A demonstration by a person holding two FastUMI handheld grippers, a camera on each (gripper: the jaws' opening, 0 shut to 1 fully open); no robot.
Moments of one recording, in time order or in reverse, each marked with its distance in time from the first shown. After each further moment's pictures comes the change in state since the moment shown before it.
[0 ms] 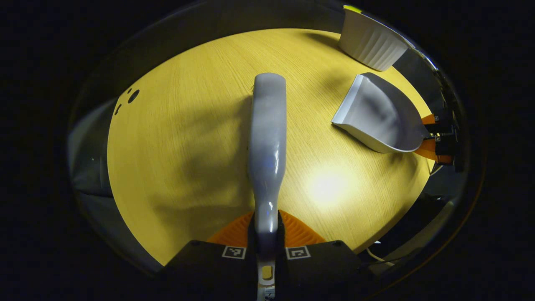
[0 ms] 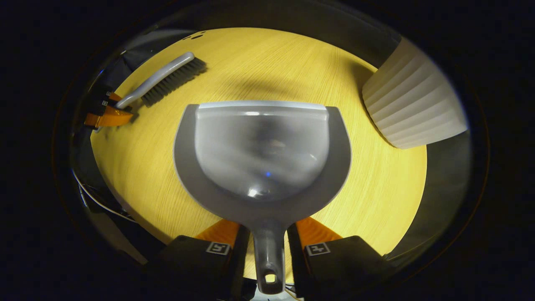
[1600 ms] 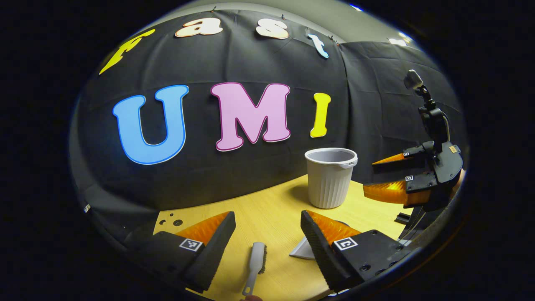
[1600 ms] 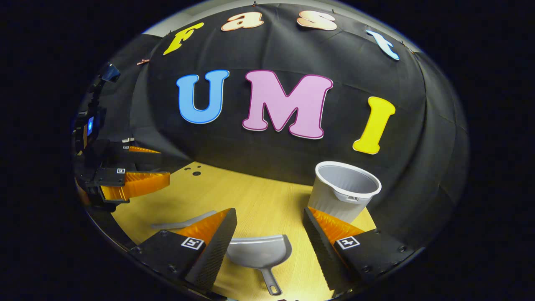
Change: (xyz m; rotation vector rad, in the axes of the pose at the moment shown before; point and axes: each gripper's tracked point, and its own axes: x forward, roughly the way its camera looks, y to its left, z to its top) left arm -0.296 -0.043 0.088 0.069 -1.128 0.102; right arm -0.295 -0.009 0.111 0.147 -1.028 -0.151
